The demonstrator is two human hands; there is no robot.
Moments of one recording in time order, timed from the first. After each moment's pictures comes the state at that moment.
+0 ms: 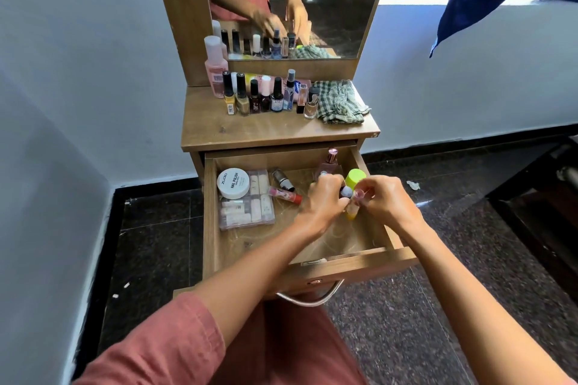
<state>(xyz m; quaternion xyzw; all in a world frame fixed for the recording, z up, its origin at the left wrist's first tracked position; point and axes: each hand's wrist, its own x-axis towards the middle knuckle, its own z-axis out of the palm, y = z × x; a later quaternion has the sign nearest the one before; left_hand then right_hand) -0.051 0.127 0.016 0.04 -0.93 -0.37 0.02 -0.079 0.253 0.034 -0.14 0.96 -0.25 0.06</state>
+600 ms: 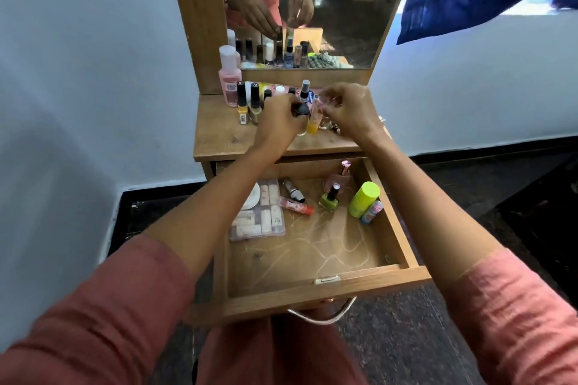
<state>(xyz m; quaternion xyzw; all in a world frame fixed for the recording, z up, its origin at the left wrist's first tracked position) -0.111 0.013 0.096 0.10 -0.90 -0.39 0.20 -0.162 0.135 0.119 -0.24 0.90 -0.35 -0.08</state>
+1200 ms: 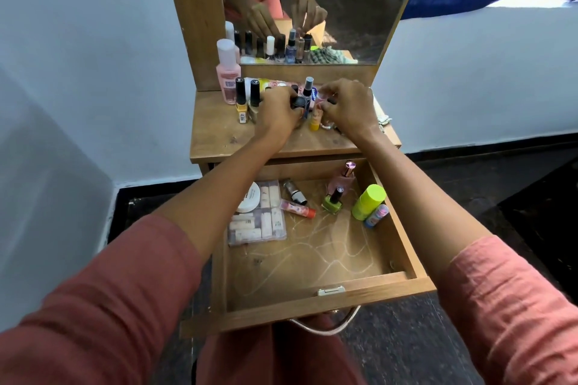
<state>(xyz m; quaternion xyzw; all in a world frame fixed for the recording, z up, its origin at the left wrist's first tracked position) -0.141 0.001 0.087 0.15 -0.90 -0.36 0.17 -0.186 0.120 0.105 -0.23 0.94 -0.24 -0.10</state>
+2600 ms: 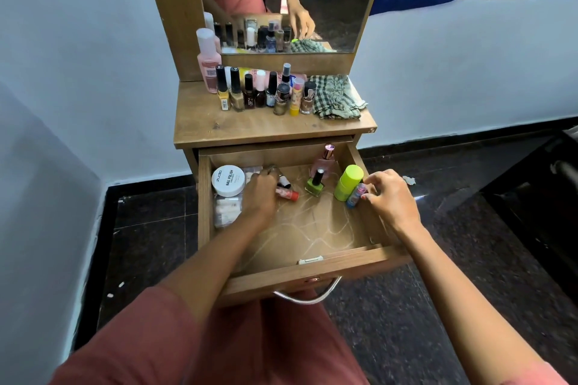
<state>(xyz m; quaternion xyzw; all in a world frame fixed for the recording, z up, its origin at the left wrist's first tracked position) -0.047 0.043 -0.022 0.13 -0.95 -0.27 0.02 -0.088 0.265 0.011 -0.08 0.97 -0.24 0.00</state>
